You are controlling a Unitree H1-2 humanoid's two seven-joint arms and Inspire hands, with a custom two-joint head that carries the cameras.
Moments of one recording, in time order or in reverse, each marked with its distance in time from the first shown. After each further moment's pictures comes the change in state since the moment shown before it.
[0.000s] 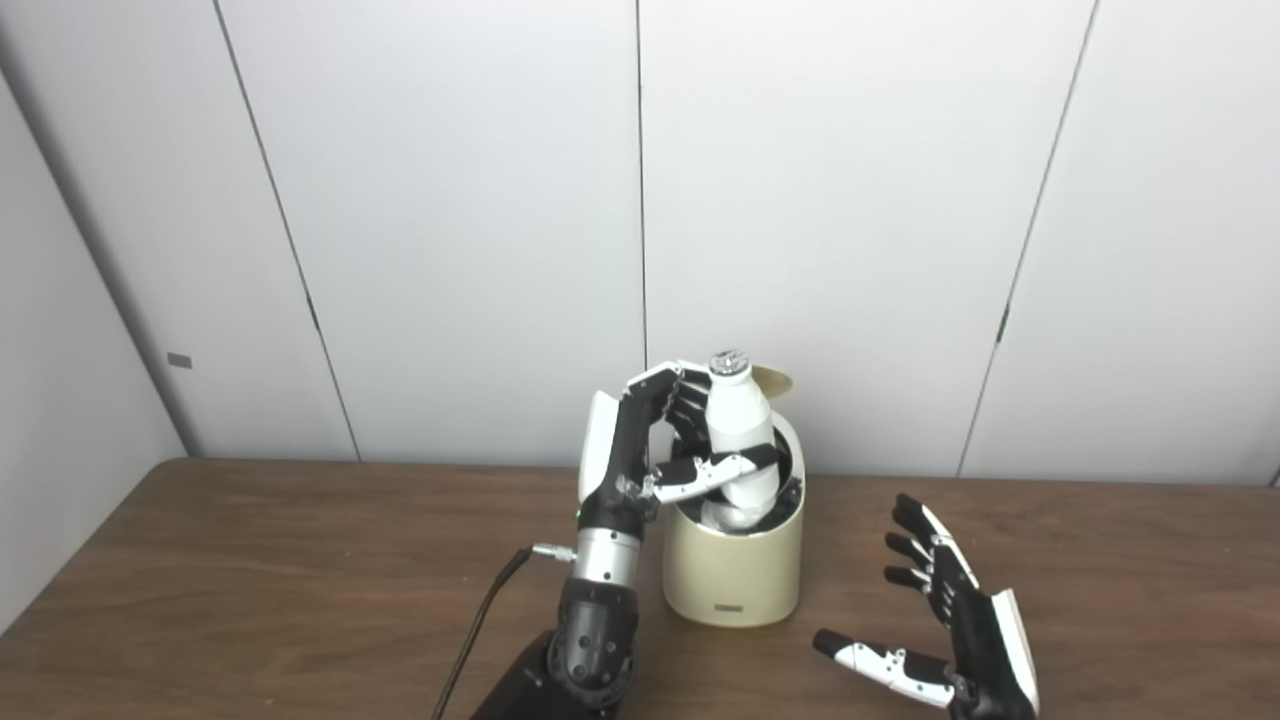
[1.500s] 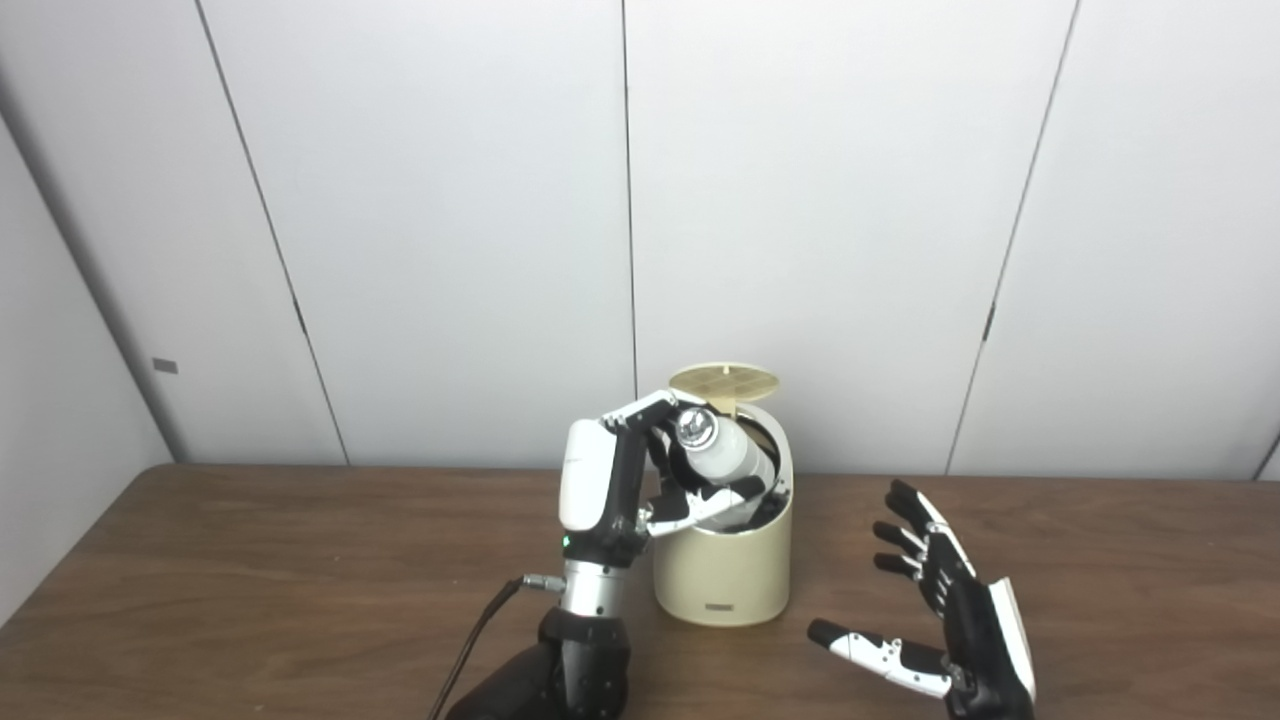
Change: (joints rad) left arm -0.072 0.085 -0.314 0.187 0.132 -0.034 0.421; right arm 0.003 0.003 -0.003 -0.041 0.040 0.001 0.022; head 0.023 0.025
